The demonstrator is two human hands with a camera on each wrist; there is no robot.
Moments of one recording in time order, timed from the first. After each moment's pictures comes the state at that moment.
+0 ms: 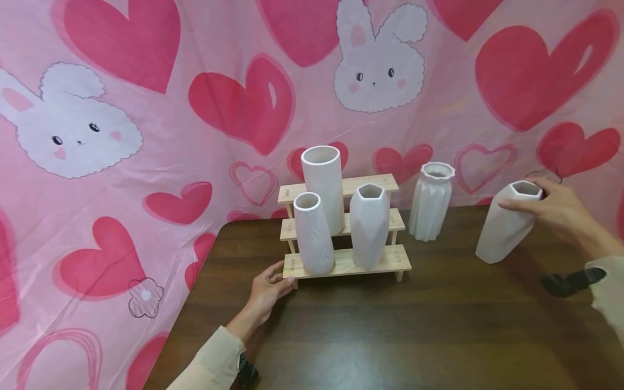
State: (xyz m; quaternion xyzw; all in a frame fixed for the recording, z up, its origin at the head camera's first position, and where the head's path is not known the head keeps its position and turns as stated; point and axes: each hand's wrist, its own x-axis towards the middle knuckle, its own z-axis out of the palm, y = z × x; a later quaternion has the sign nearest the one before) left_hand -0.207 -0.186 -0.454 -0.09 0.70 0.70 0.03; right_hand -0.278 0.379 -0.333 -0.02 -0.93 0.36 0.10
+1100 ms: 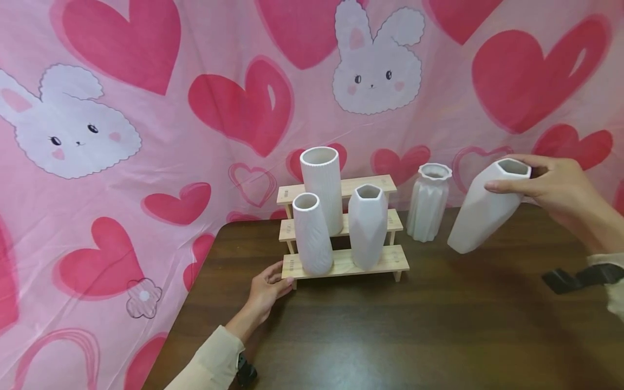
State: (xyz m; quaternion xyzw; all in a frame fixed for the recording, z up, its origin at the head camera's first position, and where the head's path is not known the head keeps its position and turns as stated) left_hand -0.207 -0.185 -0.452 -0.09 0.71 0.70 0.03; right_hand -0.248 0.335 -0.263 -0.02 -0.91 0.41 0.09
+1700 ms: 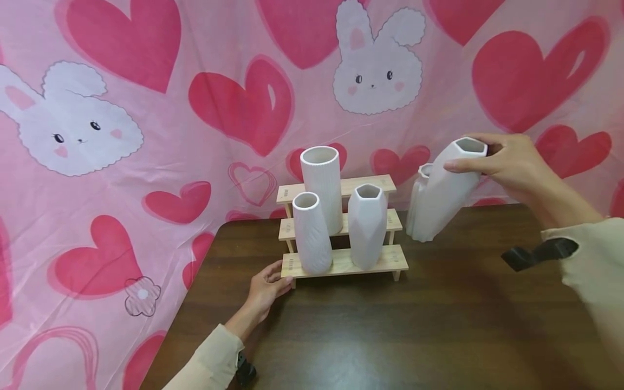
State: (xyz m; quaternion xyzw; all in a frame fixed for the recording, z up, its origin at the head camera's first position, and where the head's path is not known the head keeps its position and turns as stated) left_hand -0.203 -0.183 -0.451 -0.09 0.71 0.70 0.02; right_hand -0.260 0.271 -0.216 0.03 -0.91 0.40 0.08
